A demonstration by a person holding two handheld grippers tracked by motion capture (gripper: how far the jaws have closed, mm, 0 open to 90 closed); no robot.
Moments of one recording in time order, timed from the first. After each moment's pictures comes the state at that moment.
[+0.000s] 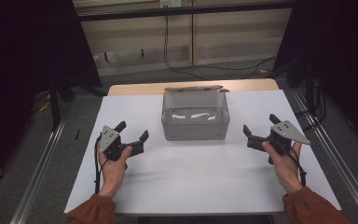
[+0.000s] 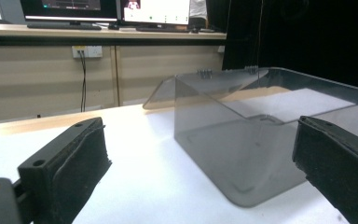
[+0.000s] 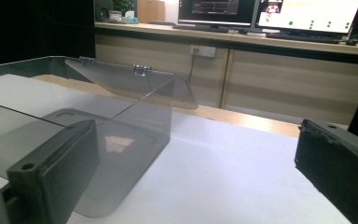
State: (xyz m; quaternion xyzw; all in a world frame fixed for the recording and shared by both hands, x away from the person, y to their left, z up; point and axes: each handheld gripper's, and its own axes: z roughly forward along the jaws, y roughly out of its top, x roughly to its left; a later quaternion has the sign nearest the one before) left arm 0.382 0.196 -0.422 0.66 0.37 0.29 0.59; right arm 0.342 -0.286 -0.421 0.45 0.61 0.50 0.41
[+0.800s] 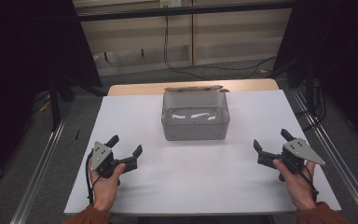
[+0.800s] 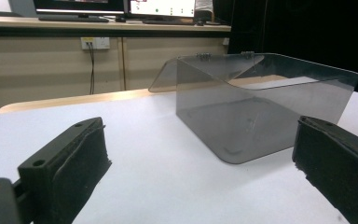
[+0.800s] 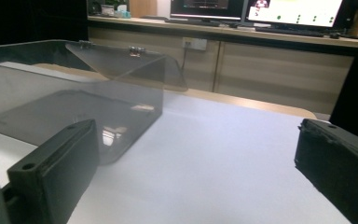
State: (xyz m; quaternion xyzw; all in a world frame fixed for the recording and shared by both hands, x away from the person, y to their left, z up) left arm 0.335 0.216 -0.427 0.66 0.39 0.29 0.58; right arm 0.292 -0.303 -0.433 0.47 0.61 0.49 0.42
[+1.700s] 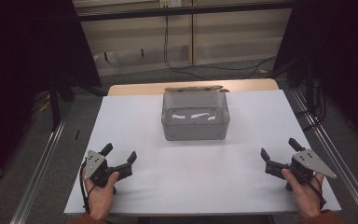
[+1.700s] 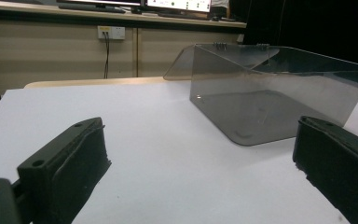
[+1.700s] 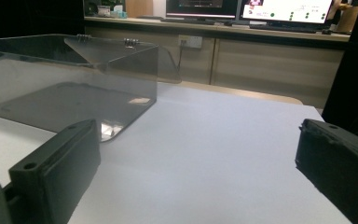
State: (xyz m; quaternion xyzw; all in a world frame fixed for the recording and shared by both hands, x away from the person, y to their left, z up) left arm 0.321 0.230 -0.437 0.65 0.42 0.29 0.57; right arm 0.266 -0.316 -0.443 0.47 0.60 0.49 0.42
